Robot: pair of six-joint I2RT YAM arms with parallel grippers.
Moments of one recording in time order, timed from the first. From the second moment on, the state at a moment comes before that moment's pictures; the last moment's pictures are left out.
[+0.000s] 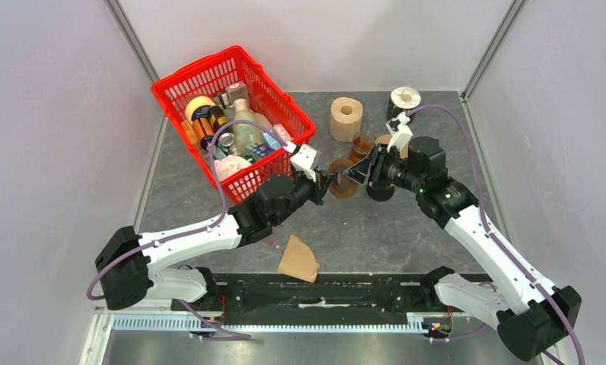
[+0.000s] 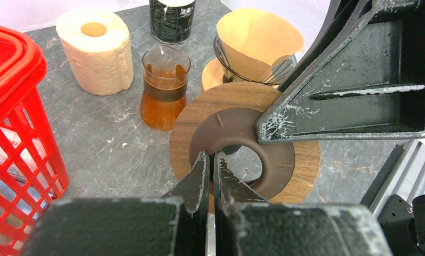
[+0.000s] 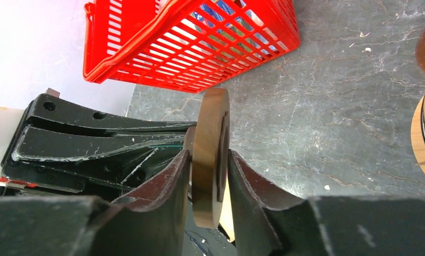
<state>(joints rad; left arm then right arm) -1.02 1.25 0.81 0.38 -0.26 -0.23 0.46 1.00 0.94 -0.29 -0.38 0.62</state>
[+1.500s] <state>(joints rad) -0.98 1.10 0.70 0.36 -0.71 -0.17 0.59 1.86 1.70 -0.51 0.74 -0.40</state>
